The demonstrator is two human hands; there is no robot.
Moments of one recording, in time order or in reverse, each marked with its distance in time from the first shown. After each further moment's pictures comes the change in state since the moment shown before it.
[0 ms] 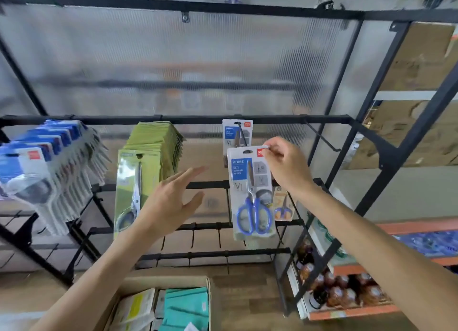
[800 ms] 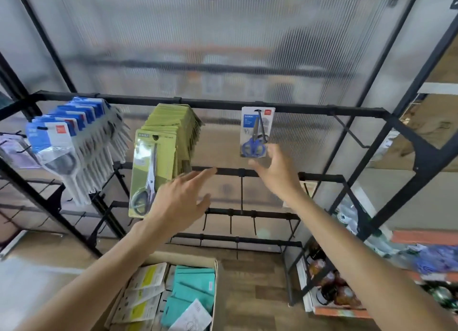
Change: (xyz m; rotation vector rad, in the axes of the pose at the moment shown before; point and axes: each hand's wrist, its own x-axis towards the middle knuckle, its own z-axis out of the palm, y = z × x) left_hand -0.012 -0.012 0.023 0.364 -0.022 -0.041; right_hand -0.007 0.018 0.059 -0.136 -0.138 0.132
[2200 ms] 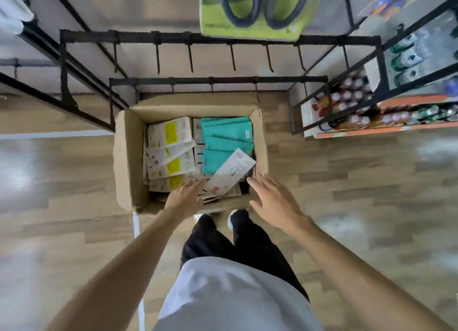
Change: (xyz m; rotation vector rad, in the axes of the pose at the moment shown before) left_hand -0.317 -0.195 0.290 -0.288 -1.189 -0.278; right_hand -0.320 0.057 0.290 -0.491 -0.957 0.240
